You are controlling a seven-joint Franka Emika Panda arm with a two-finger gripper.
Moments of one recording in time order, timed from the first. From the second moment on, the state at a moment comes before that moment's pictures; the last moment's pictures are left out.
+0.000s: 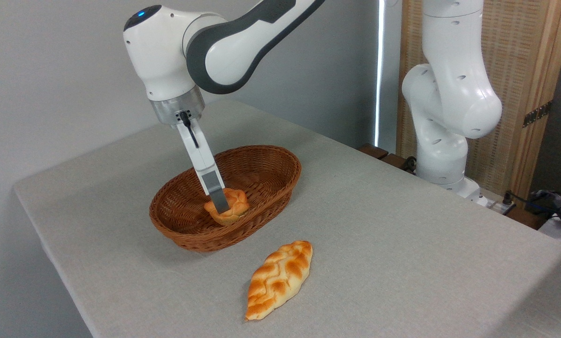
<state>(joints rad) -0.33 0.07 -0.03 -1.94 -0.01 1.90 0.75</state>
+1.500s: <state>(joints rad) -0.33 0.11 -0.03 -1.94 0.07 1.90 0.85</state>
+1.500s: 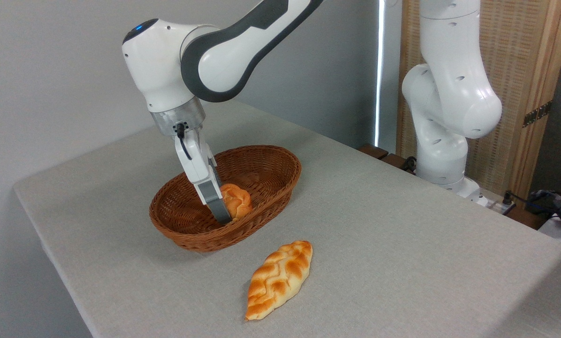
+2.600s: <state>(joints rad) -0.33 0.09 -0.03 -1.88 0.07 1.83 0.85</state>
